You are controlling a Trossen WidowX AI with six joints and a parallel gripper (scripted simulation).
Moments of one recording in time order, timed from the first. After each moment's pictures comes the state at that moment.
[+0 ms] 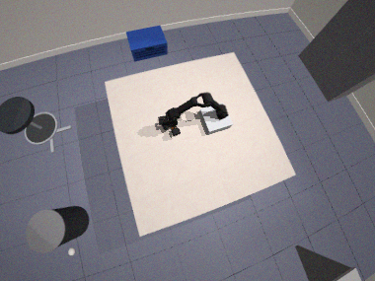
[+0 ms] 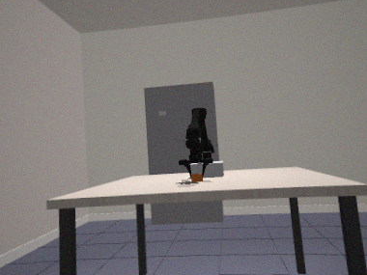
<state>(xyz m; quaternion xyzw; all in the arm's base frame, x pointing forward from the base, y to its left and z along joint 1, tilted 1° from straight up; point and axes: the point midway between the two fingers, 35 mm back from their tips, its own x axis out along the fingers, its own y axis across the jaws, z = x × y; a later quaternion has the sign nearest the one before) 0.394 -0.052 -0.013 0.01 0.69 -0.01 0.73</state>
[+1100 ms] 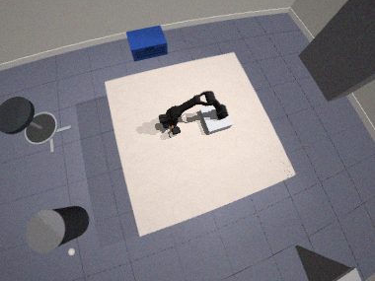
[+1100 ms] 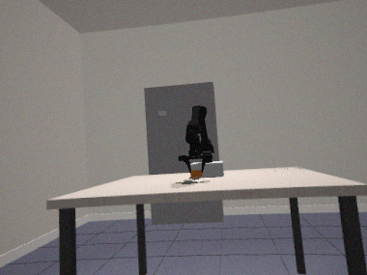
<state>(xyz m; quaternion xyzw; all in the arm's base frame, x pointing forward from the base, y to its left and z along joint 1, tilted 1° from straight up) 0.396 -0.054 0.010 0.01 0.67 -0.01 0.75</state>
